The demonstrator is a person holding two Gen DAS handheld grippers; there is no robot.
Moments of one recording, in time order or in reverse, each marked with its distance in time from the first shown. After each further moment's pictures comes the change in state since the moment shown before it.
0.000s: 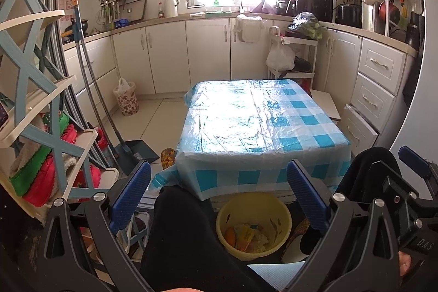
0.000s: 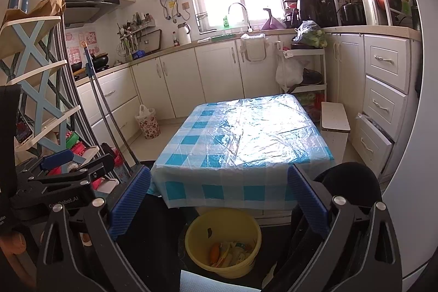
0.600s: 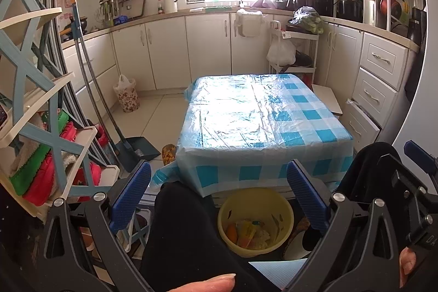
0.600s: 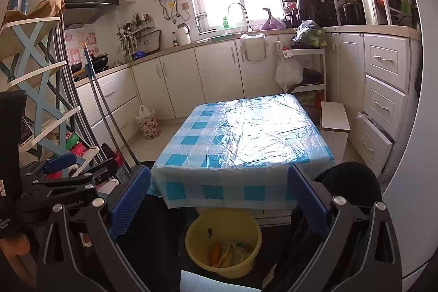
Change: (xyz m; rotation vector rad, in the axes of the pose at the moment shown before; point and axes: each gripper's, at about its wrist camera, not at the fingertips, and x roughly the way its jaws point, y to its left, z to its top) left arm 0.008 -0.001 -0.001 0.014 0.035 0.013; right arm 0.000 0.000 0.000 0.003 -0.002 -0.001
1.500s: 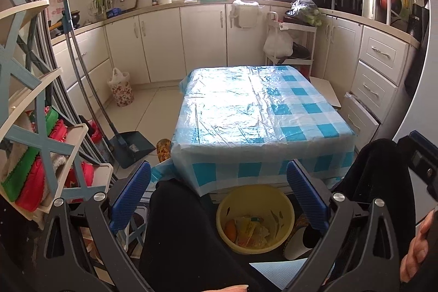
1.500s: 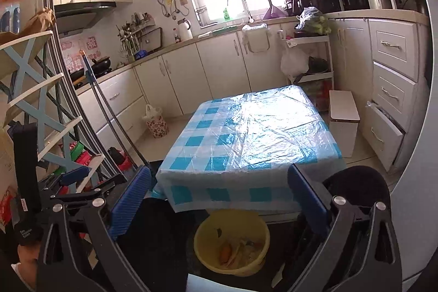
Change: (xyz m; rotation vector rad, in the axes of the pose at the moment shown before) left arm 0.024 0.004 0.003 0.004 0.043 -0.030; right arm 0.015 -0.017 0.015 0.063 0.036 0.057
